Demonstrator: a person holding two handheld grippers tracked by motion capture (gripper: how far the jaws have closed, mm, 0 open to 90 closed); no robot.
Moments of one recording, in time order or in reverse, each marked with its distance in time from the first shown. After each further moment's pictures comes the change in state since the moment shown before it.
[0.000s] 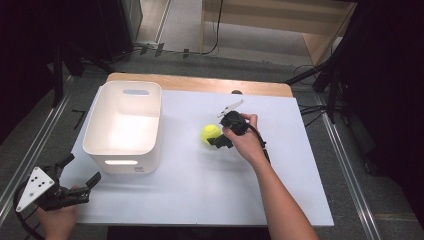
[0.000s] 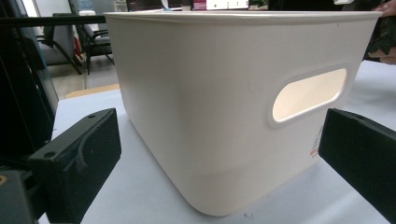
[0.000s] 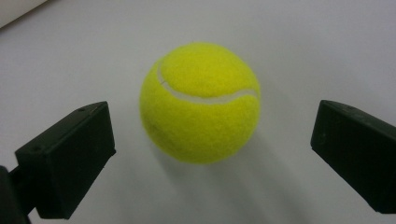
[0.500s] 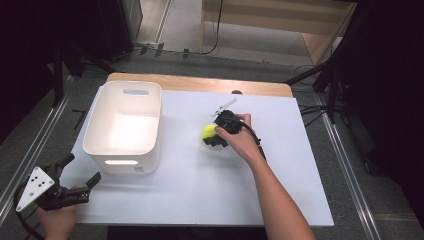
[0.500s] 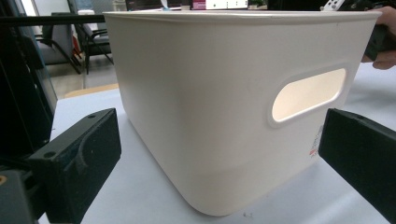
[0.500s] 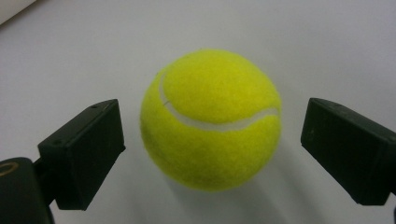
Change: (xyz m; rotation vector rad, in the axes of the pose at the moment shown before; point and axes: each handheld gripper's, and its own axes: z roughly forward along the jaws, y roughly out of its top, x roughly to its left) left arm 0.000 0.000 0.000 0.001 -0.005 0.001; right arm 0.002 0.010 0.018 0.050 0.026 0.018
